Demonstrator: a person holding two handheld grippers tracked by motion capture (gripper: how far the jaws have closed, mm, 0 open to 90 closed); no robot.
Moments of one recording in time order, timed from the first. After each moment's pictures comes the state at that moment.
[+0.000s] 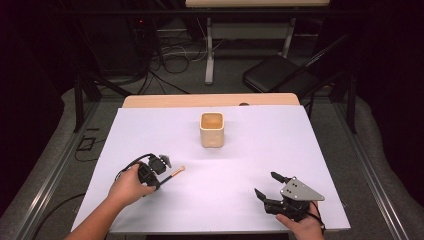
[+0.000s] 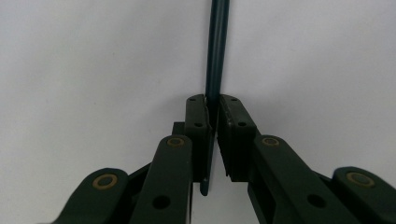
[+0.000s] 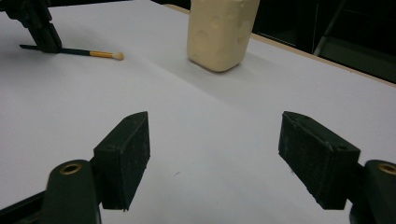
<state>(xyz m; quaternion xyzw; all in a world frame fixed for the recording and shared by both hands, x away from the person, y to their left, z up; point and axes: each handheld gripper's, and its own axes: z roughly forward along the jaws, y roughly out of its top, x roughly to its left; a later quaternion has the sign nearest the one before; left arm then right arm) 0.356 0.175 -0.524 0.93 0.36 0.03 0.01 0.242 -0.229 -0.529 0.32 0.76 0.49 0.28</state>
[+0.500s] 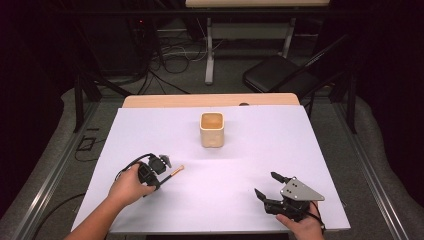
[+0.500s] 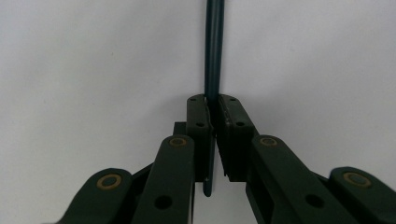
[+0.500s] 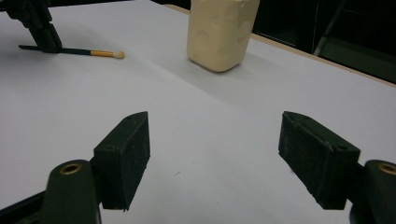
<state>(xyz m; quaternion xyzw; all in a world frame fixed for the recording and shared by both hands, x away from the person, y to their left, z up) 0.357 0.176 -0.524 0.93 0.37 0.03 0.01 0.241 -0.229 -0.529 0.32 0.76 0.49 0.28</state>
